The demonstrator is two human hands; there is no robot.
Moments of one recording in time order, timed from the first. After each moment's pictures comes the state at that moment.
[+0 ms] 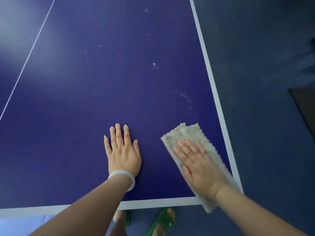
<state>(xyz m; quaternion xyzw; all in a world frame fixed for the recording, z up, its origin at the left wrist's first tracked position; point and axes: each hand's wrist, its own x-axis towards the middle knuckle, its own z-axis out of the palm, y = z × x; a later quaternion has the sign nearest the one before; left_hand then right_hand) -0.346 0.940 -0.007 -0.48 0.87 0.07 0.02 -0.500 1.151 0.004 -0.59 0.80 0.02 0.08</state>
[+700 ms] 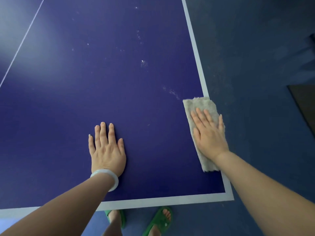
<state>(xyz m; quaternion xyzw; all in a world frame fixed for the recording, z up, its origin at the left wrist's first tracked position) -0.345 0.937 -0.012 -0.49 0.87 0.07 0.00 -0.601 1.137 0.004 -0.40 0.91 0.01 0.08</state>
